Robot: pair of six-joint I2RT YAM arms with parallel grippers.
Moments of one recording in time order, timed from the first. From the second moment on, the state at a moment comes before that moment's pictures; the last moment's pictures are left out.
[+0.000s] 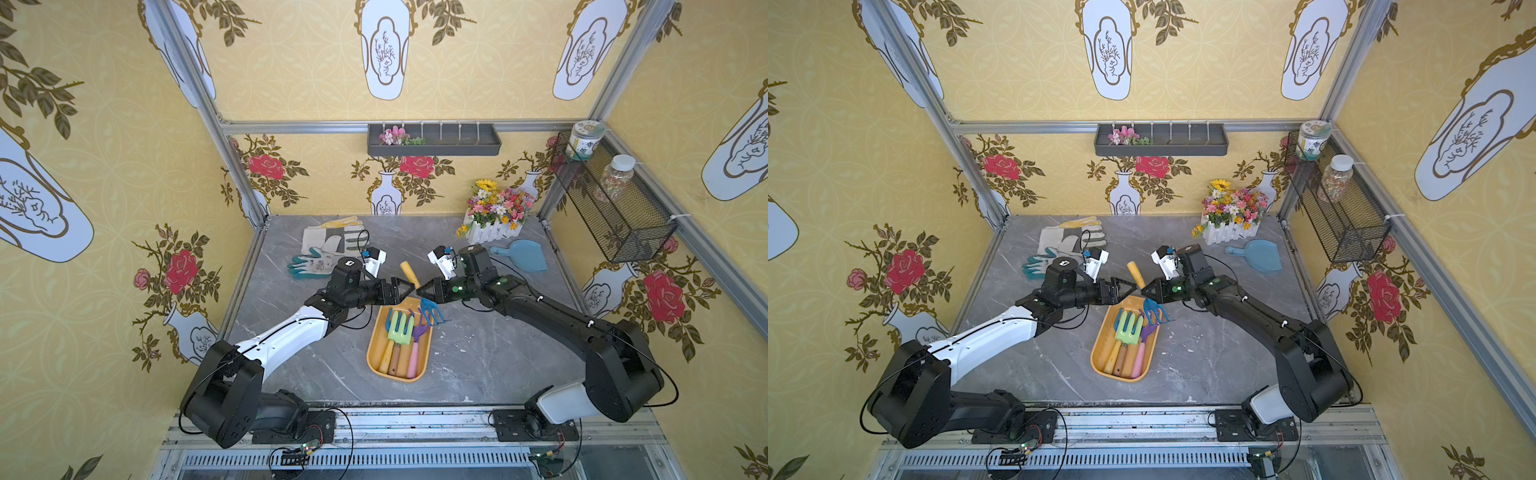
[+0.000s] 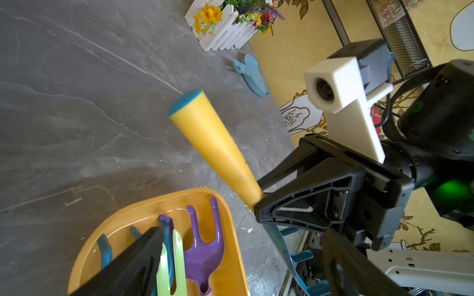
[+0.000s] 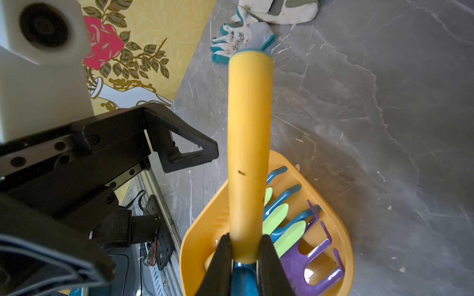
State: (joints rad) left arm -0.54 1.36 0.78 0.10 0.52 -0.62; right arm 0.48 1.47 0.97 -0.22 -0.64 0.37
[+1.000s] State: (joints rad) left arm -0.54 1.45 0.84 0.05 0.46 -0.61; right arm 0.57 1.40 1.00 -0.24 -0.64 0.39
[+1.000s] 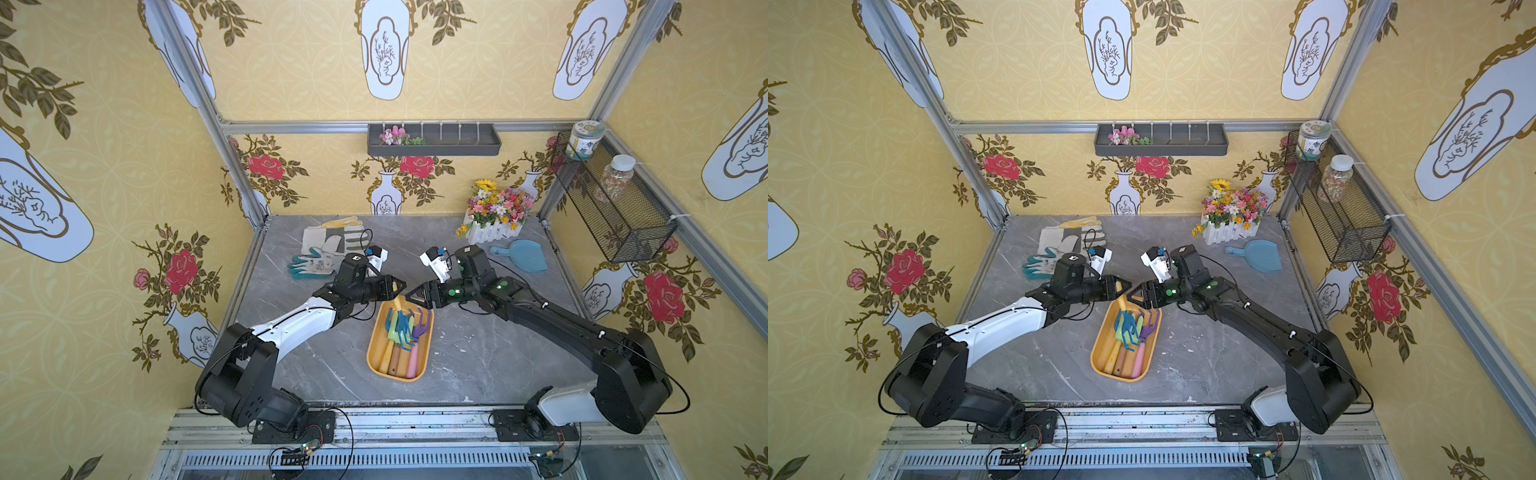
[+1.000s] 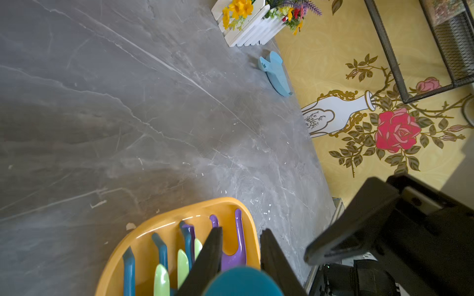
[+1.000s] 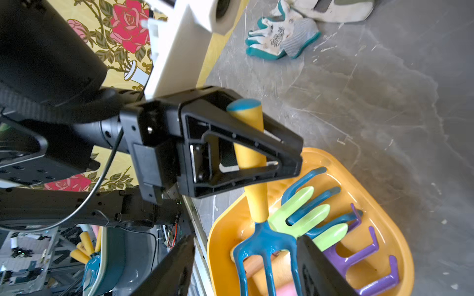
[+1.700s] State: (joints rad) left arm -0.50 1.48 1.08 -0.26 0.23 -0.66; right arm 0.98 1.63 1.34 -0.56 0.01 0.20
